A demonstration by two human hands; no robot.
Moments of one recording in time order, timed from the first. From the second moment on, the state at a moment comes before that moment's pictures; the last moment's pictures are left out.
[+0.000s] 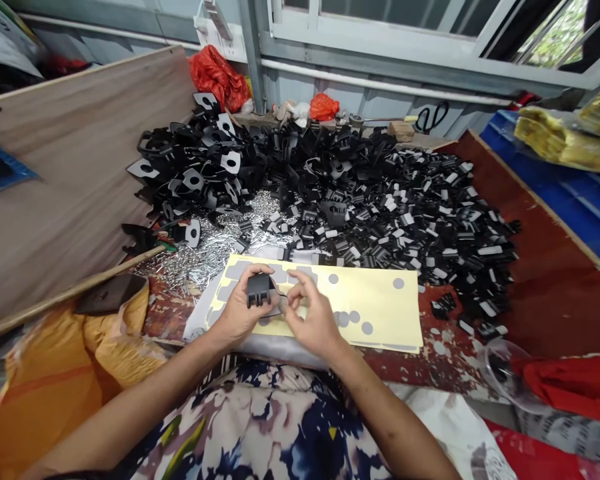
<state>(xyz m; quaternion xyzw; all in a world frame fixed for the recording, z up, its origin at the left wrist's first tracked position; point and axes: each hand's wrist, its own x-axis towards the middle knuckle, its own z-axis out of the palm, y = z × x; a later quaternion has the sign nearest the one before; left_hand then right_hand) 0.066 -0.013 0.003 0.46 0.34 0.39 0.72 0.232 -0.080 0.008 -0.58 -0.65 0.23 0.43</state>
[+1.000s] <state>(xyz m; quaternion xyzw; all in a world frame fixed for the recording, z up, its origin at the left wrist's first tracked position) 0.049 0.044 0.000 0.49 0.31 0.45 0.68 0.229 -0.046 0.006 -0.57 -0.51 0.35 0.54</state>
